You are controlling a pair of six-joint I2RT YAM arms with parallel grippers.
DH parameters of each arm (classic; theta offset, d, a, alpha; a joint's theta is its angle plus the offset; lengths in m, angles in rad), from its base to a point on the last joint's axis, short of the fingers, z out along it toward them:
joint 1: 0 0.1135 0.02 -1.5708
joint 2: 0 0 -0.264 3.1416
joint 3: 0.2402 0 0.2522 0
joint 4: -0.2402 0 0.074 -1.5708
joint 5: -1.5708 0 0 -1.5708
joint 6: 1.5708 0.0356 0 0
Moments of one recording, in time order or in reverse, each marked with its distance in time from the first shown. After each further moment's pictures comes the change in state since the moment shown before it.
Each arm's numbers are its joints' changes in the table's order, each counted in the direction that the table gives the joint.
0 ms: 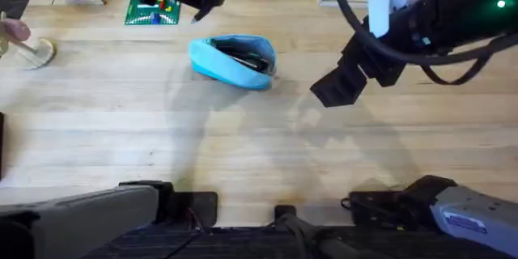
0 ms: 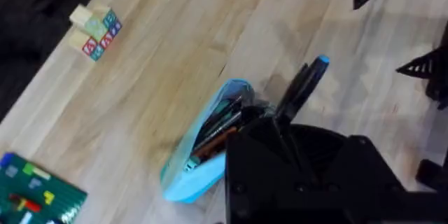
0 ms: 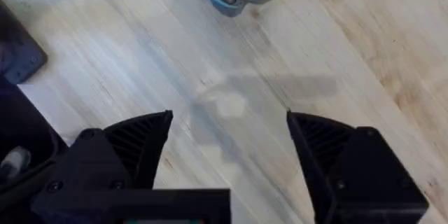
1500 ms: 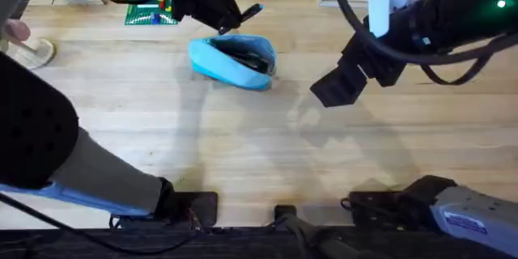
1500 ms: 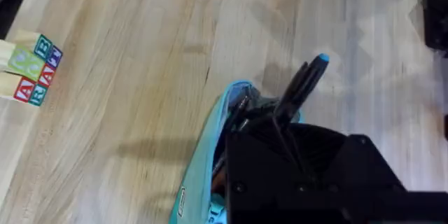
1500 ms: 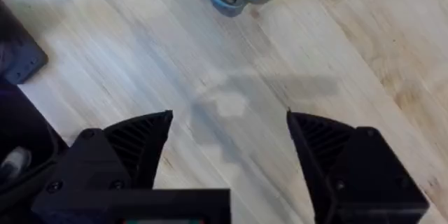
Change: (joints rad) left arm 0.003 0.318 0.000 -0.017 -0.144 0.399; right arm 0.000 0.000 0.000 0.000 0.000 0.002
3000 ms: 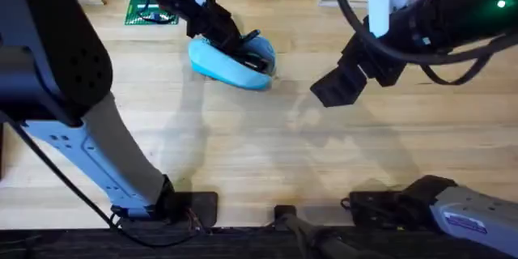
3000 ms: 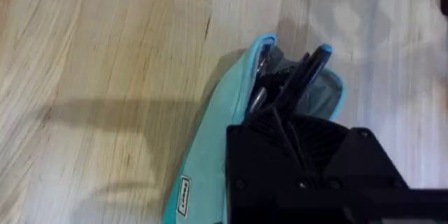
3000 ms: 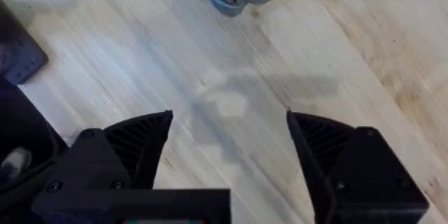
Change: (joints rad) left arm 0.003 0.237 0.000 0.025 0.030 0.028; right arm 0.000 0.000 0.000 0.000 0.000 0.000
